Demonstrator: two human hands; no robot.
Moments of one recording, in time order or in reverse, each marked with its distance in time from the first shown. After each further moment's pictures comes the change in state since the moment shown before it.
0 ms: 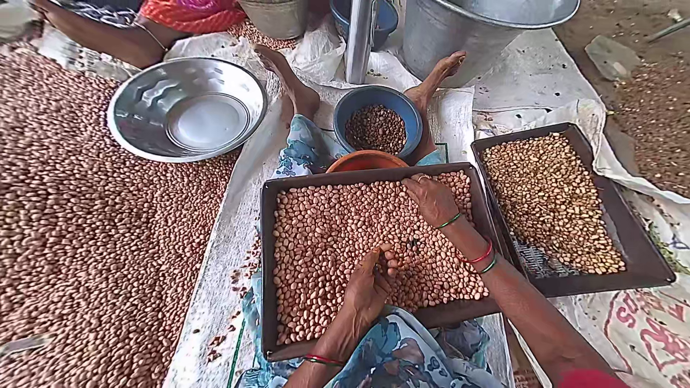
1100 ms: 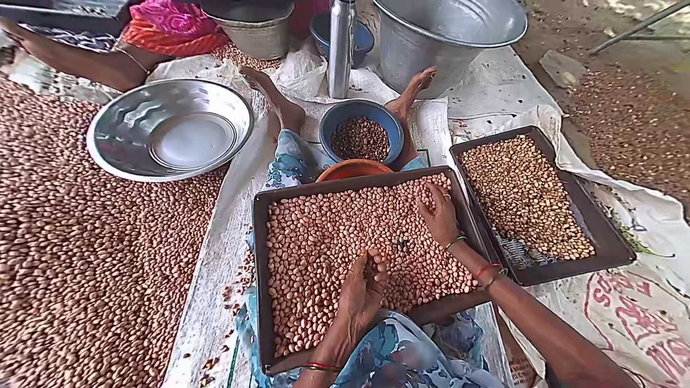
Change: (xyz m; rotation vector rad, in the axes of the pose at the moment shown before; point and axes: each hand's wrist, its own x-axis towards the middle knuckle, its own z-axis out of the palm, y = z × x) left_hand -0.005 0.001 0.000 -0.059 -0.055 0.026; right_hand -0.044 0.023 0.013 0.269 0.166 0.490
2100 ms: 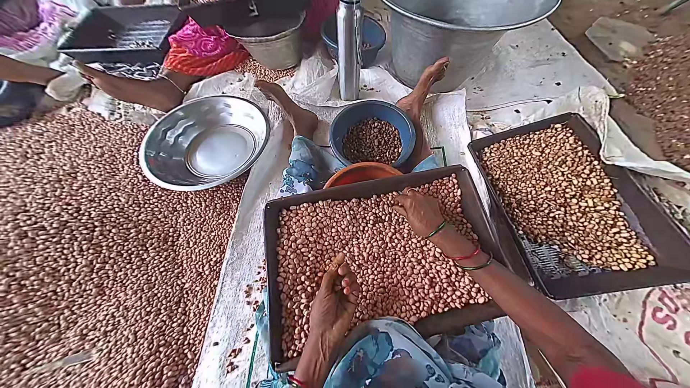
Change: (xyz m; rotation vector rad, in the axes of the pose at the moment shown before) left_hand -0.012 0.033 -0.034 -0.184 -0.078 0.212; right_hand 0.032 -0.058 0.015 -0.214 -0.371 -0.209
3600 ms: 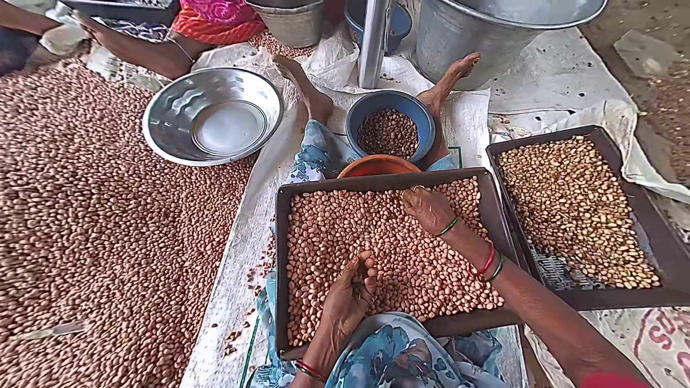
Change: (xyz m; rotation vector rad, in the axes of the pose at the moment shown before) left_hand -0.001 -0.002 0.006 0.140 0.143 -0.139; right_hand 0.008 -0.009 -0.002 -0.116 -0.048 -0.153
